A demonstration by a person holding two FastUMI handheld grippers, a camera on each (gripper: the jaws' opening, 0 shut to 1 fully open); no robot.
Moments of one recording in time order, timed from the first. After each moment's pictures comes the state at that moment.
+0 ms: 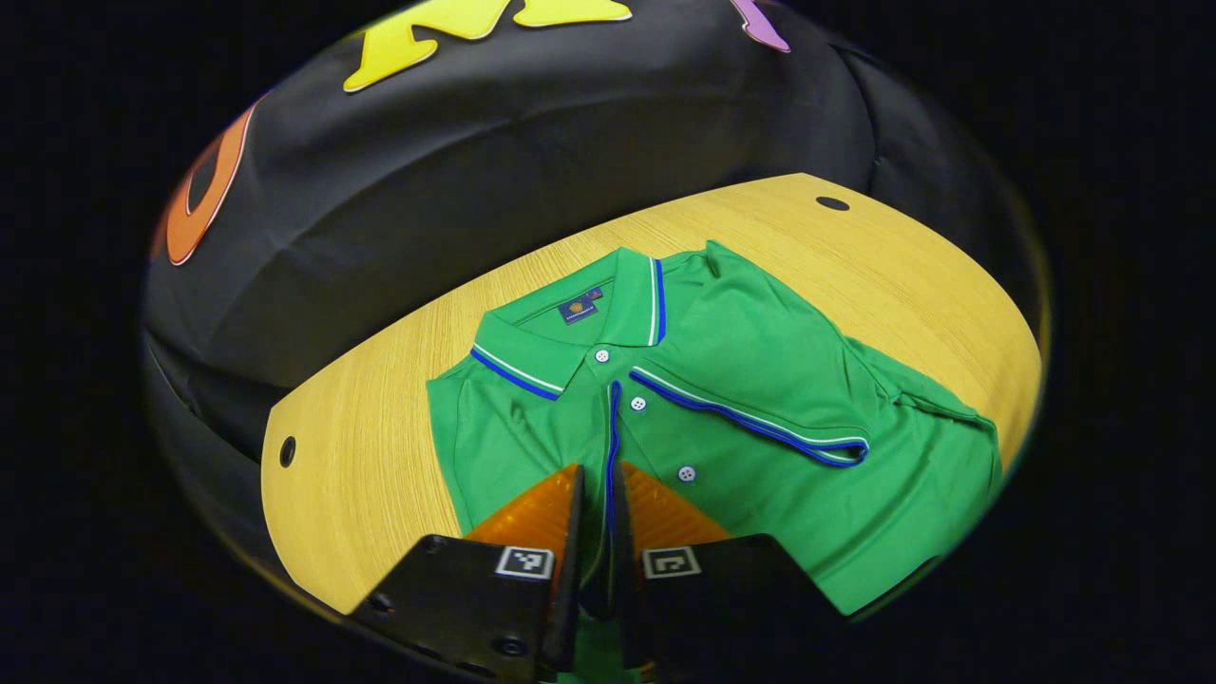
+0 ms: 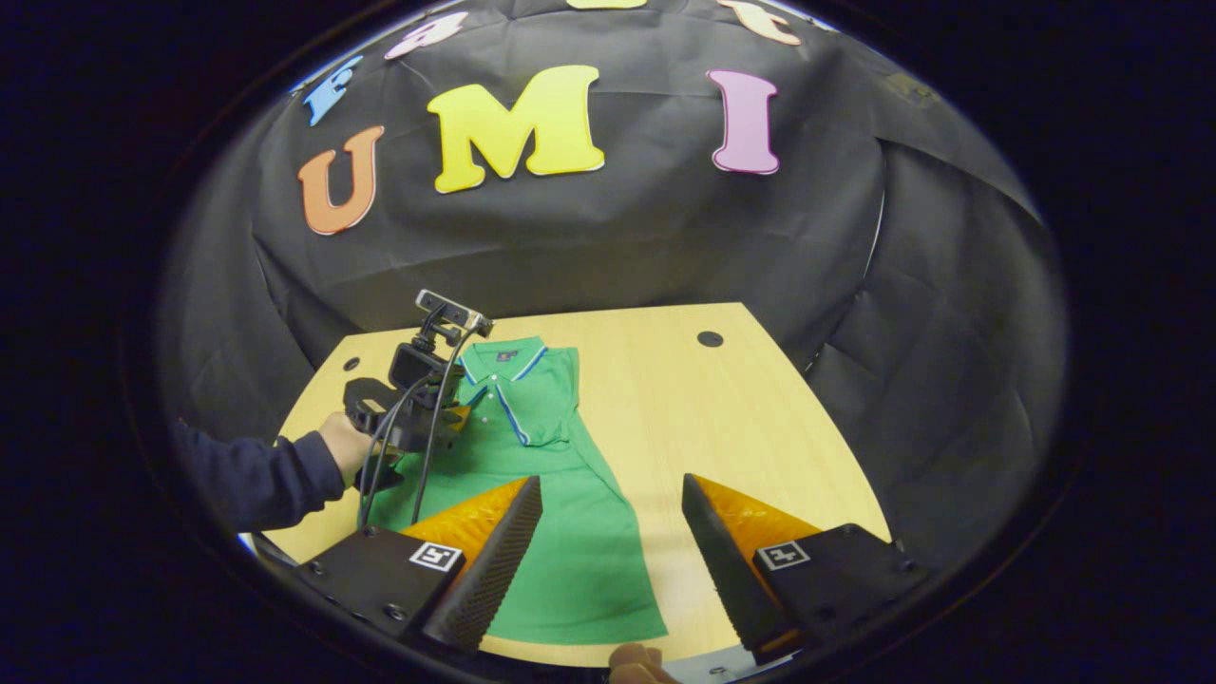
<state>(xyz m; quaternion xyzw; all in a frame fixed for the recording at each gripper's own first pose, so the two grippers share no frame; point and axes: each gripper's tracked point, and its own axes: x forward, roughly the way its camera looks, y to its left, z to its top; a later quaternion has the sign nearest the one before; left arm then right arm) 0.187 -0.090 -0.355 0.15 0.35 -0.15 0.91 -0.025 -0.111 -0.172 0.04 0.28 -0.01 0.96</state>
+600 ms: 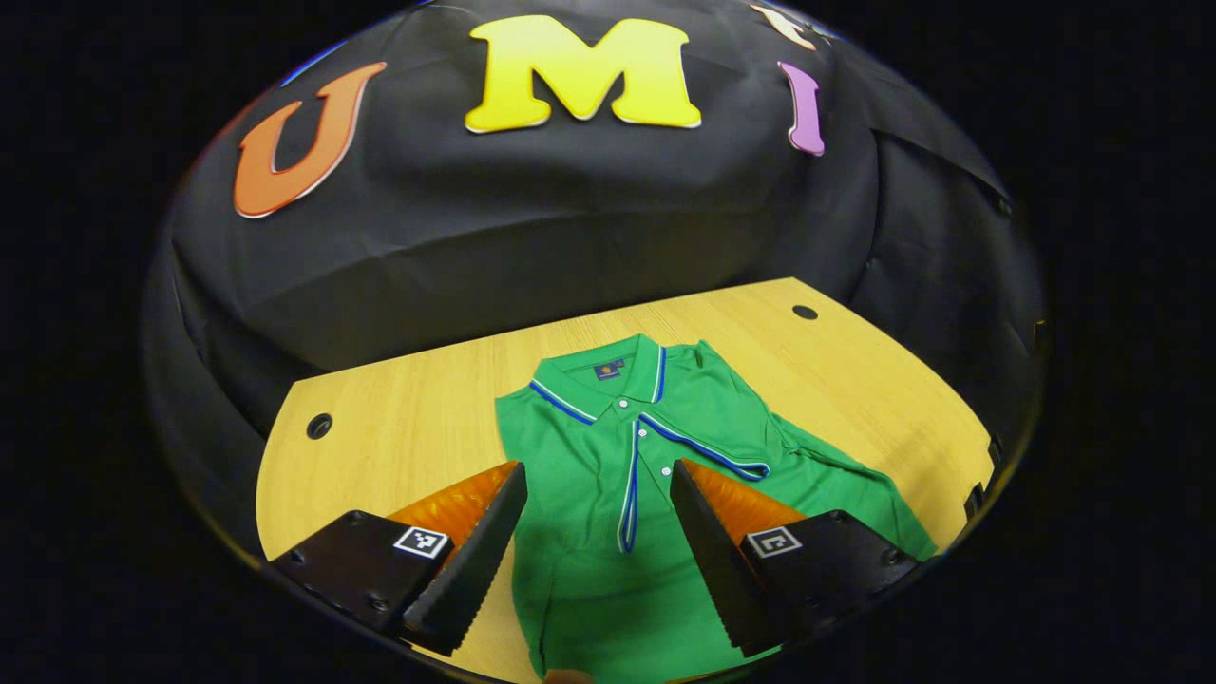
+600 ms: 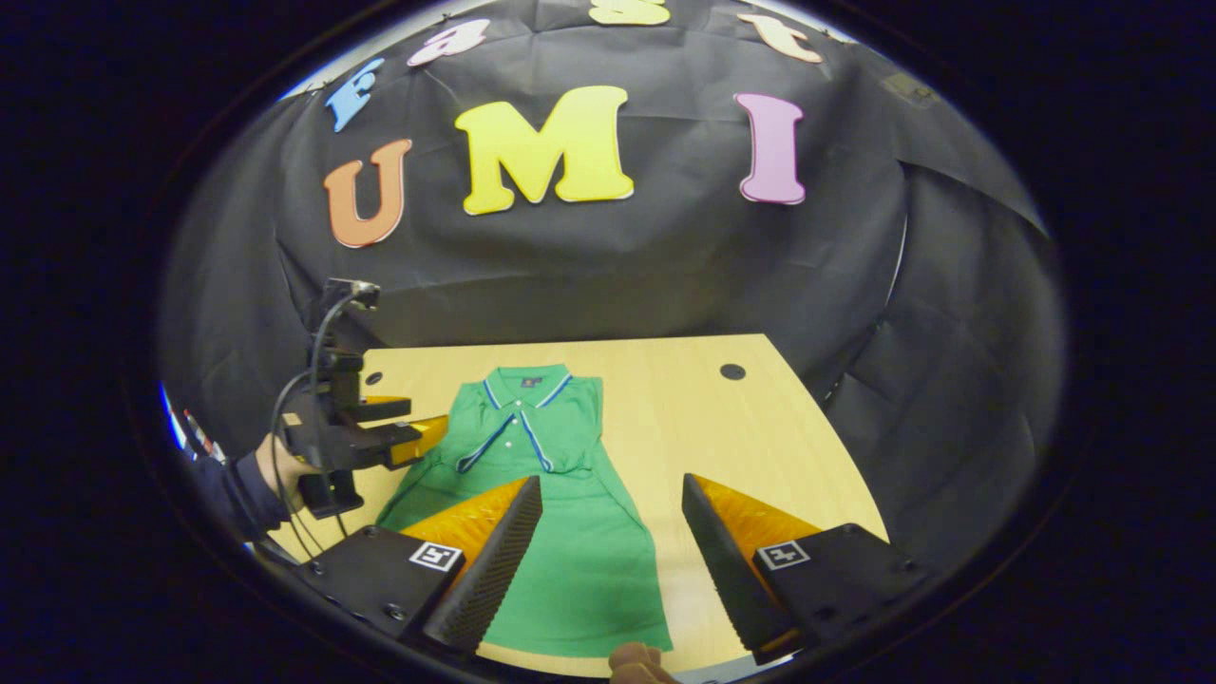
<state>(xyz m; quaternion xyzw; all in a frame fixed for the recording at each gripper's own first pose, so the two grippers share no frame) 0.109 -0.034 -0.240 0.03 0.26 -0.13 0.96 -0.012 -0.083 -0.141 0.03 0.24 0.03 0.97</state>
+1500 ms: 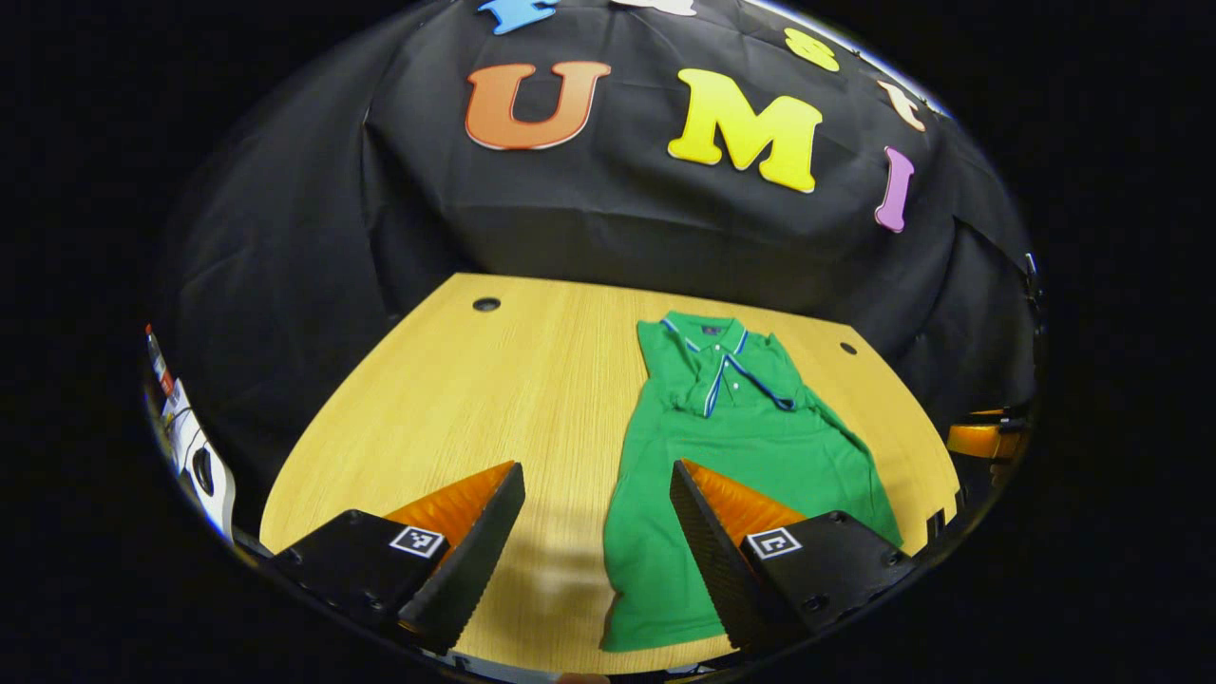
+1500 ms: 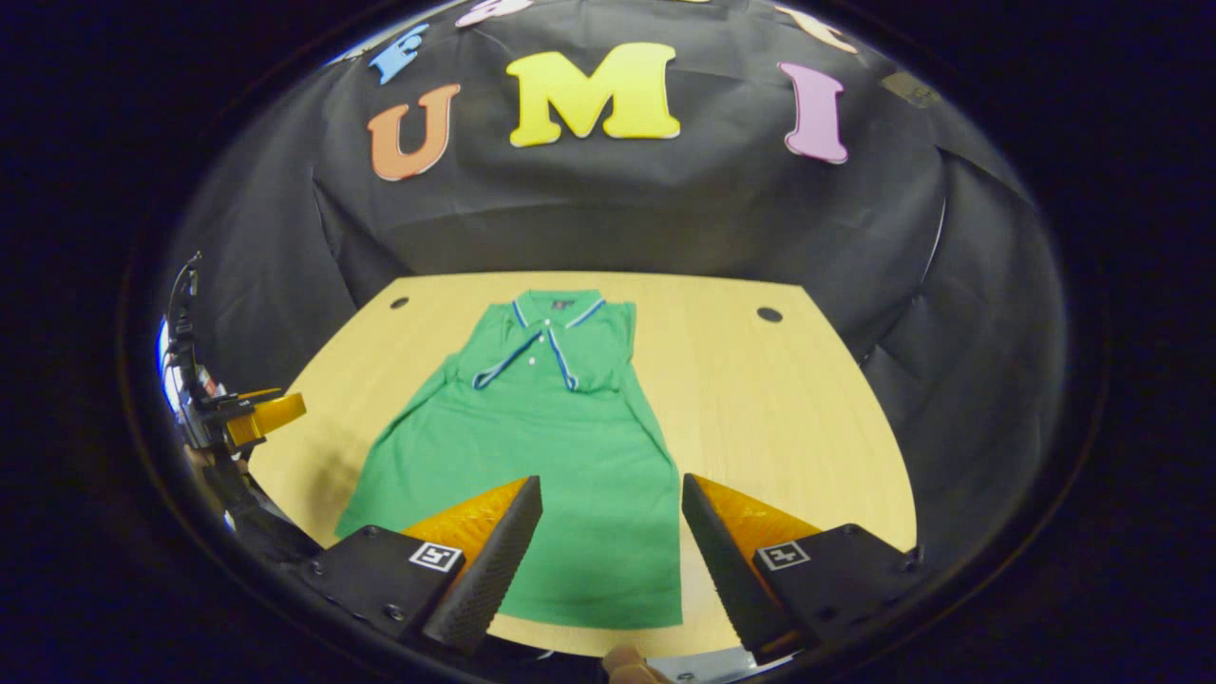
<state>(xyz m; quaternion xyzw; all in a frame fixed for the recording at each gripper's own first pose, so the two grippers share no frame) -0.088 0.073 -0.272 -0.09 0.29 0.01 0.95 -0.059 -0.080 -0.255 -0.01 0.33 0.07 0.94</state>
